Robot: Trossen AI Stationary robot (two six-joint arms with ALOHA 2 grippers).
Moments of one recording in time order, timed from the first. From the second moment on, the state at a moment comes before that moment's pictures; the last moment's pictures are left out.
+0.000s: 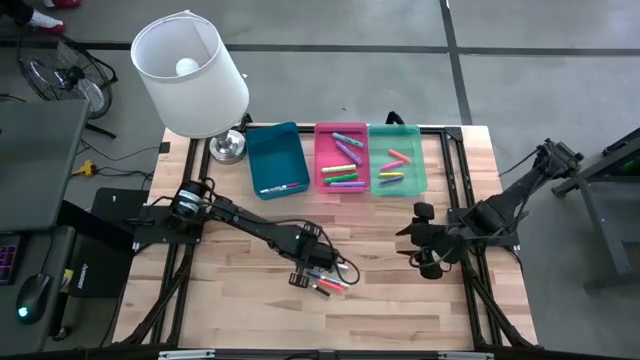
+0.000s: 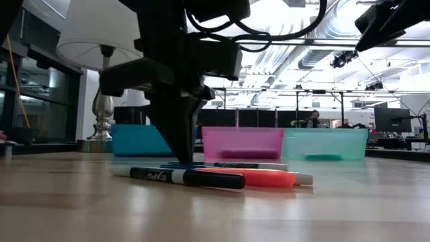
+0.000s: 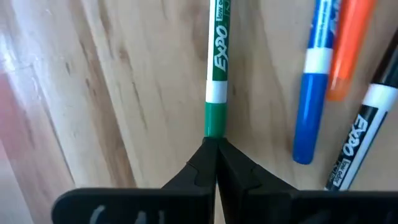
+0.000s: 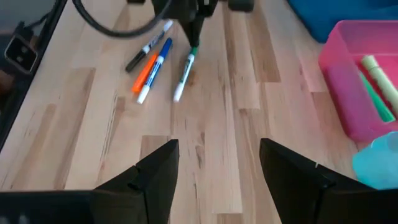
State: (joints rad) left arm -0.29 2.05 1.48 -0.75 -0.14 -0.03; right arm 0.64 0.98 0.74 -0.60 0.47 0.49
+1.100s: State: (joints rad) left arm -0.16 2.04 1.53 -0.68 -0.25 0.14; right arm 0.66 1.41 0.74 -0.35 0.59 0.54
